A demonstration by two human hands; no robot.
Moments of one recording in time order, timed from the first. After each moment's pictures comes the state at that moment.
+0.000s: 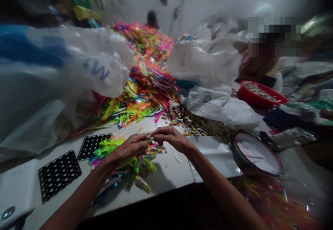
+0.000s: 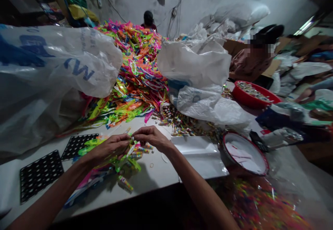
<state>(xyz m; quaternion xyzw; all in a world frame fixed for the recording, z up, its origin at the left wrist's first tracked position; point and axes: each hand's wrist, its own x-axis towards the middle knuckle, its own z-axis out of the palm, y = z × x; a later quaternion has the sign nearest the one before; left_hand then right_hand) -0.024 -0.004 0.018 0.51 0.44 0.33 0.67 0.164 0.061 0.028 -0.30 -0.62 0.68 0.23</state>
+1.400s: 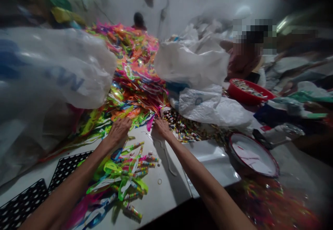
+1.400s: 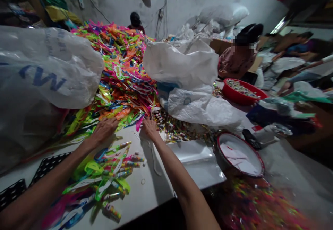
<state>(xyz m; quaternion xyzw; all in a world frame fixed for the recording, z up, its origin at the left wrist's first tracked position) -0.057 0.130 -0.038 0.81 0.57 0.14 0.01 0.165 0.186 -0.054 -0.59 -0.80 0.11 0.04</state>
